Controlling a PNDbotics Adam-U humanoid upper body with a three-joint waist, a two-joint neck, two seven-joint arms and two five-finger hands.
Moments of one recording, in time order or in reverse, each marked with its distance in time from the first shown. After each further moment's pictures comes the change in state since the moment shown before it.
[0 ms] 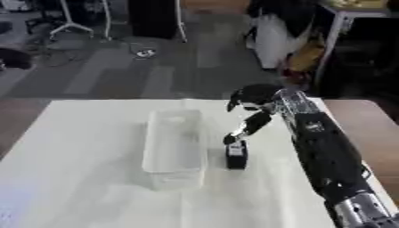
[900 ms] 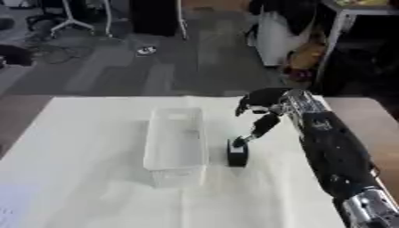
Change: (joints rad) left arm 0.001 0.001 0.000 0.000 0.000 -0.001 -0.003; right arm -0.001 -0.027 0.043 0.045 -0.054 -0.013 0.027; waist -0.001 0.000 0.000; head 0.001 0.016
